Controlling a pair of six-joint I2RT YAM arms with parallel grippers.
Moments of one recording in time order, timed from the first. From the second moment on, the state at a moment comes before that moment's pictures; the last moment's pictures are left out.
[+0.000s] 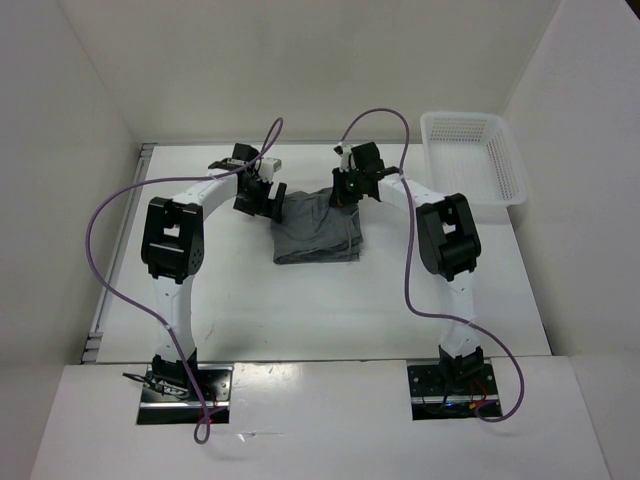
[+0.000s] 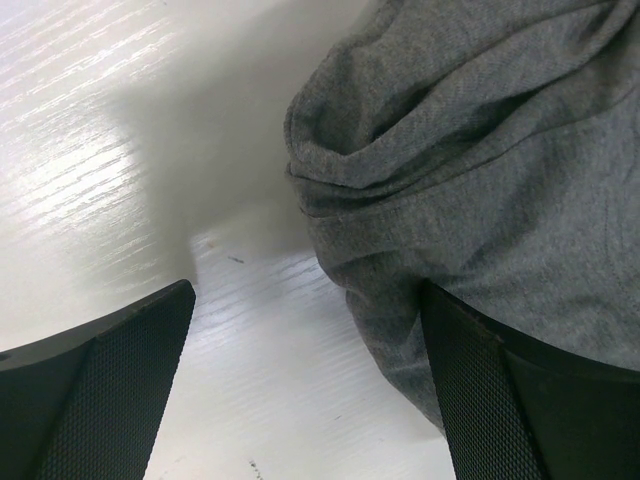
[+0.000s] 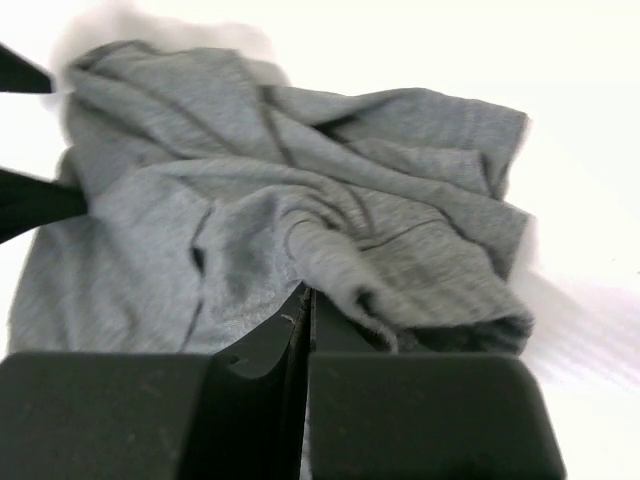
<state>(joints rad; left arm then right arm) -0.20 2.17 1.70 -0.63 0.25 0.07 0.37 2.18 1.66 -0.27 -0.37 0.17</state>
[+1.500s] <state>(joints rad) -0.22 2.39 2.03 -0.69 0.45 0.07 0.29 1.93 1.48 -0.27 -0.30 0.15</state>
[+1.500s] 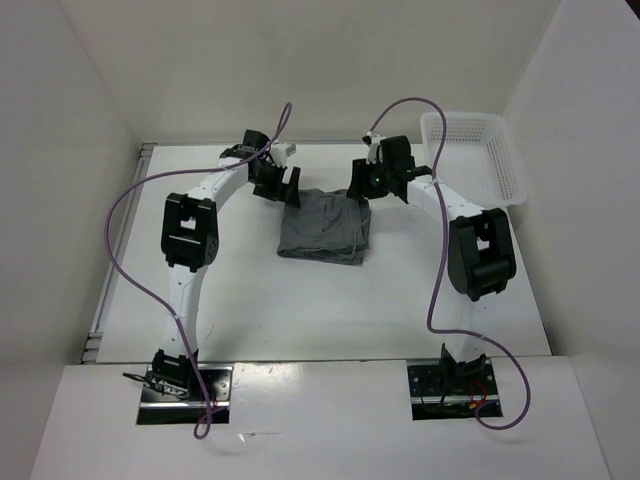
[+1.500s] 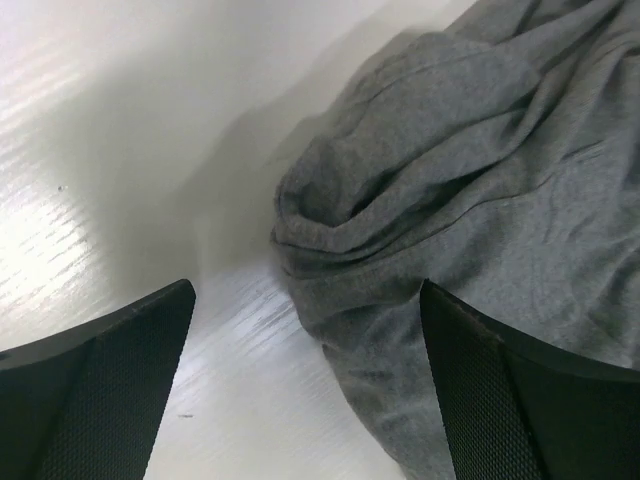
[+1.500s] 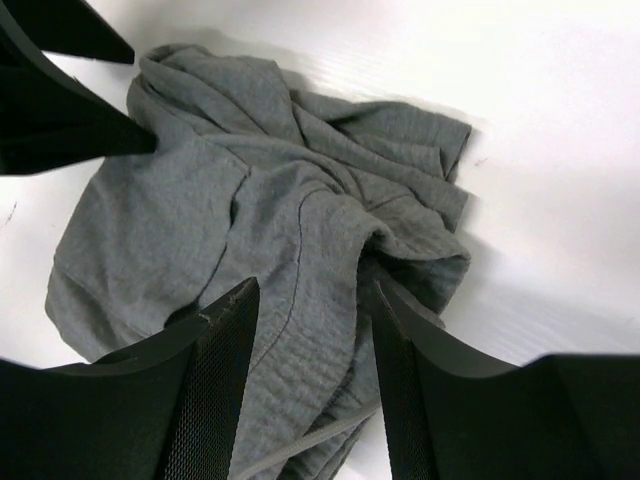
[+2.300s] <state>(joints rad) -0.23 2.41 2.01 -0.66 0.56 0.07 0.25 2.01 1.41 -0.22 -0.36 0.17</state>
